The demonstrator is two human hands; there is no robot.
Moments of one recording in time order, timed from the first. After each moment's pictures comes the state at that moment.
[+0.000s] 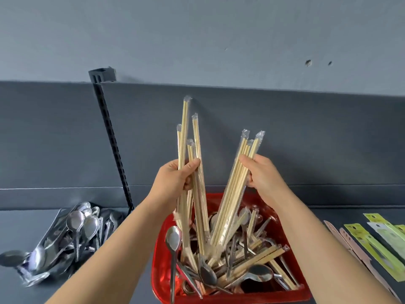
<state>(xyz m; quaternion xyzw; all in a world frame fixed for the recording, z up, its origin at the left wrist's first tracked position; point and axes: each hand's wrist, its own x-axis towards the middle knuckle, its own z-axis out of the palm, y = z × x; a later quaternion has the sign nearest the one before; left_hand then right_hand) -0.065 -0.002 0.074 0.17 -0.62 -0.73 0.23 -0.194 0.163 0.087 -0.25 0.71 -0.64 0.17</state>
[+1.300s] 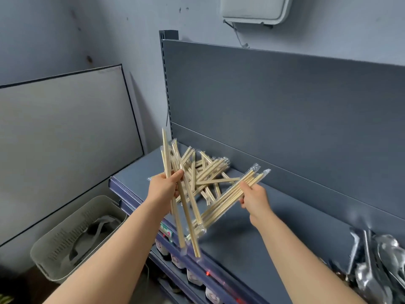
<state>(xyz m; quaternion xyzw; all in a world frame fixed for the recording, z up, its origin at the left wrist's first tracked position) 0.507 -0.489 -0.020 0.56 -0.41 -0.57 0.44 0.294 -0.420 -0.048 -0.25 0.71 -0.52 0.40</state>
